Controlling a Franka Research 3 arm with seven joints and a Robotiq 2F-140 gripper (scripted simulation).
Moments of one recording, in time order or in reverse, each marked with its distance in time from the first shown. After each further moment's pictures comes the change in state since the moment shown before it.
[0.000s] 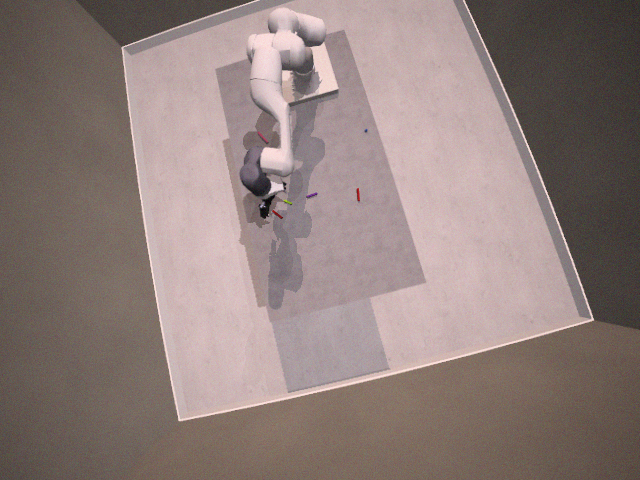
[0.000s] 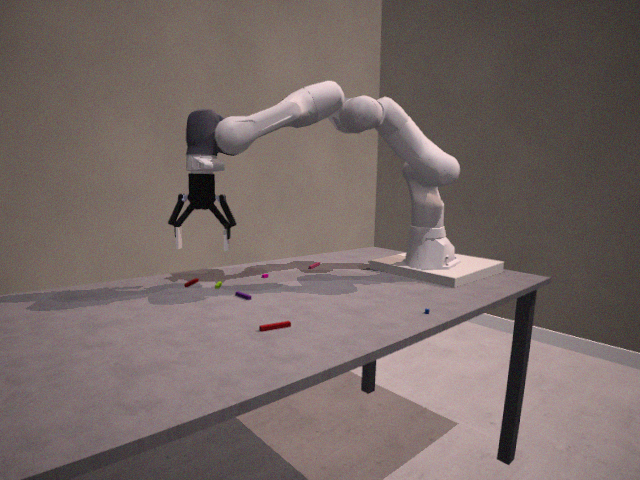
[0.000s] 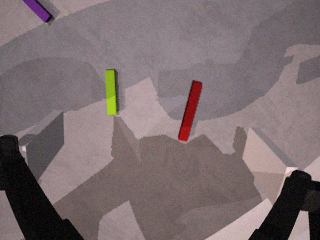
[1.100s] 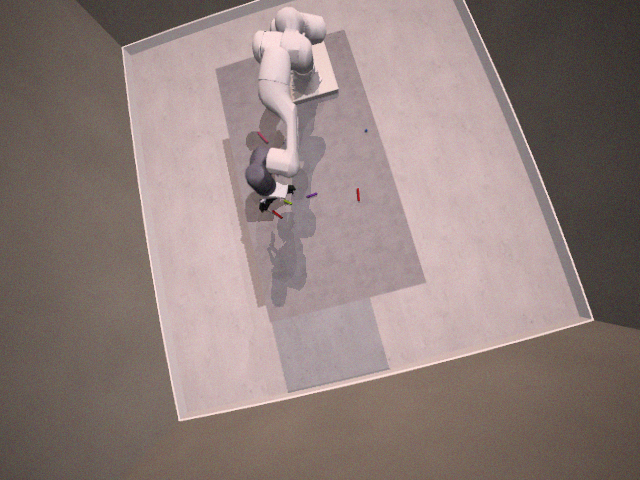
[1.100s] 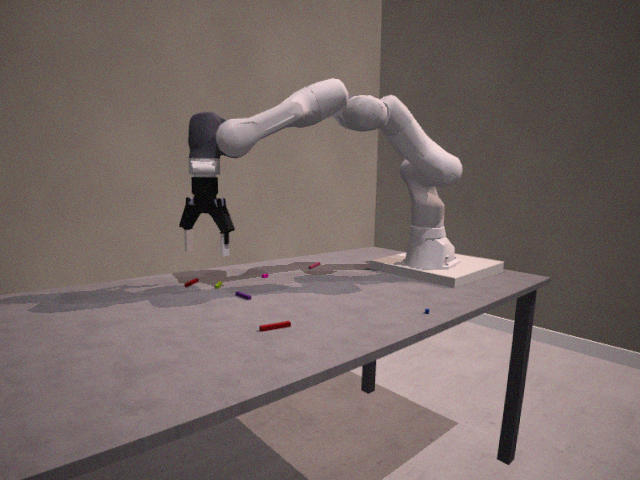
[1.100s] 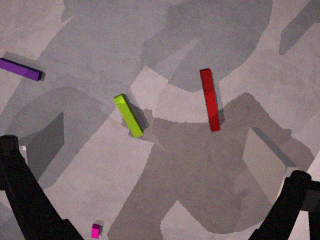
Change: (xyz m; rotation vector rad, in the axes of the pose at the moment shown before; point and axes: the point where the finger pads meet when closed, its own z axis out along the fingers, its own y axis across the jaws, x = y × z) arm 0.010 -0.016 0.010 0.011 -0.009 0.448
